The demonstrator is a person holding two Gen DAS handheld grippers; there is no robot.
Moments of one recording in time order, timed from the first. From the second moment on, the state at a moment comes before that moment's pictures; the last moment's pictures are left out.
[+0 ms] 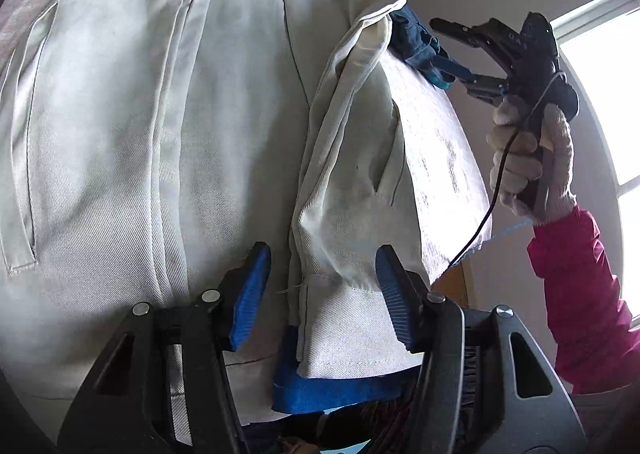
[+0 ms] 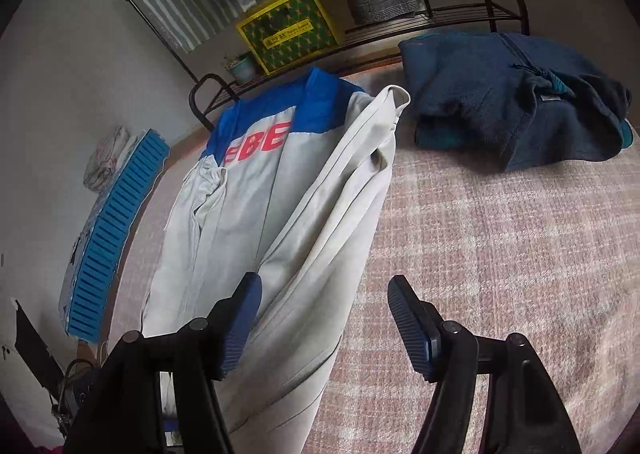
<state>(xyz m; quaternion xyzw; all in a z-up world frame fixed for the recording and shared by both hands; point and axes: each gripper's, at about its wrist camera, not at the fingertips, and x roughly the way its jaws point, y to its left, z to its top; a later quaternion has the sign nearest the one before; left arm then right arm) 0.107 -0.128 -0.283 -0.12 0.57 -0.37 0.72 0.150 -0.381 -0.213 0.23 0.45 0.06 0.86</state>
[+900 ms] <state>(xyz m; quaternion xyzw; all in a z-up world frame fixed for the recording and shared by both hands) 0.055 -0.107 -0.260 -0.11 0.55 -0.39 0.73 0.298 -0.275 -0.191 0.06 0.49 0.04 0.87</state>
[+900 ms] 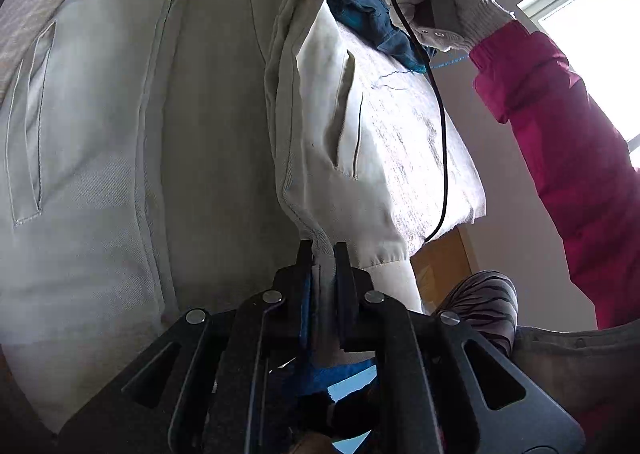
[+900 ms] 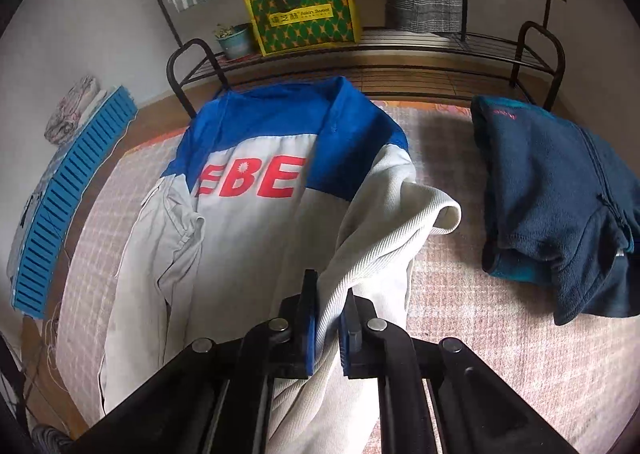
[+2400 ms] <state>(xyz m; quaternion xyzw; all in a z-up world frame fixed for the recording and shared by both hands) 0.052 -0.085 -0.276 -0.10 0.55 -0.38 0.73 0.304 -0.249 -0.257 0.02 0.51 0.06 0.86</state>
